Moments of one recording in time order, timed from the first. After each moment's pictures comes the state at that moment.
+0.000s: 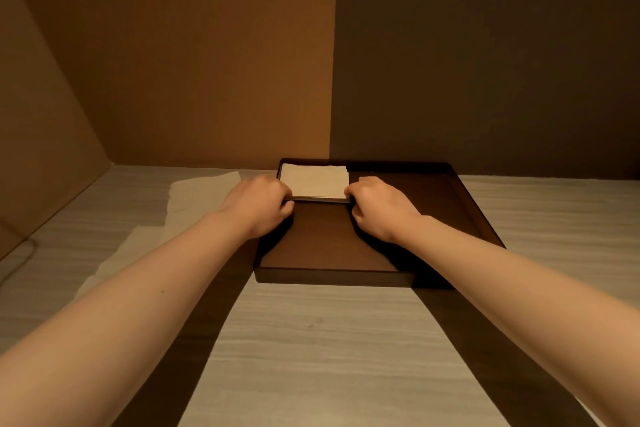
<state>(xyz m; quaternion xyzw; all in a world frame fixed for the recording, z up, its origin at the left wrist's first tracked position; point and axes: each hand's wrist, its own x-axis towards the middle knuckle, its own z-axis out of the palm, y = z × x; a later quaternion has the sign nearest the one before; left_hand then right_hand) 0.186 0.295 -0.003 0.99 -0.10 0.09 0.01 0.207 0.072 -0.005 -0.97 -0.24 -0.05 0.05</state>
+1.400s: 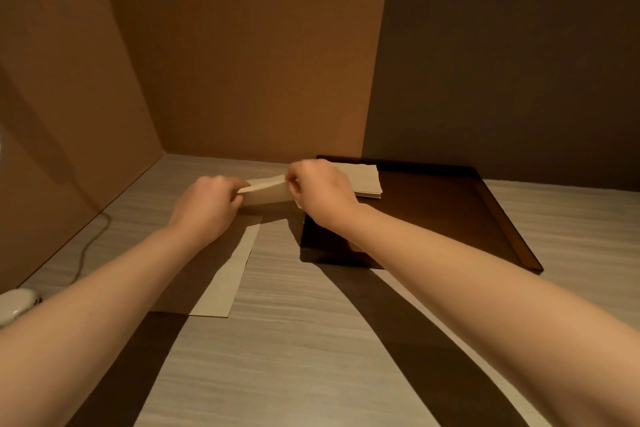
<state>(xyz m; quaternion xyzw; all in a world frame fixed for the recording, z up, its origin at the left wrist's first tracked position) 0.093 0.390 0.018 0.98 0.04 0.16 0.14 0.151 0.211 0.033 -0.93 -0.30 -0.13 0.18</state>
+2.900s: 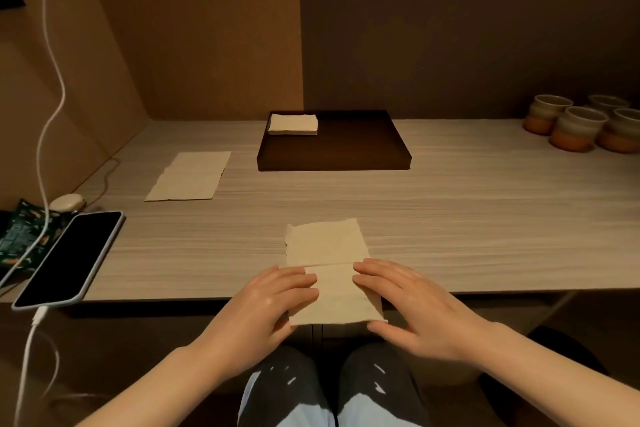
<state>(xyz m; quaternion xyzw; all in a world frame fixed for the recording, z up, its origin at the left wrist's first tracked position) -0.222 0.228 -0.045 0.93 -0.31 0.05 0.18 -0.192 -0.061 -0.041 -0.91 -0.39 0.01 0.12</state>
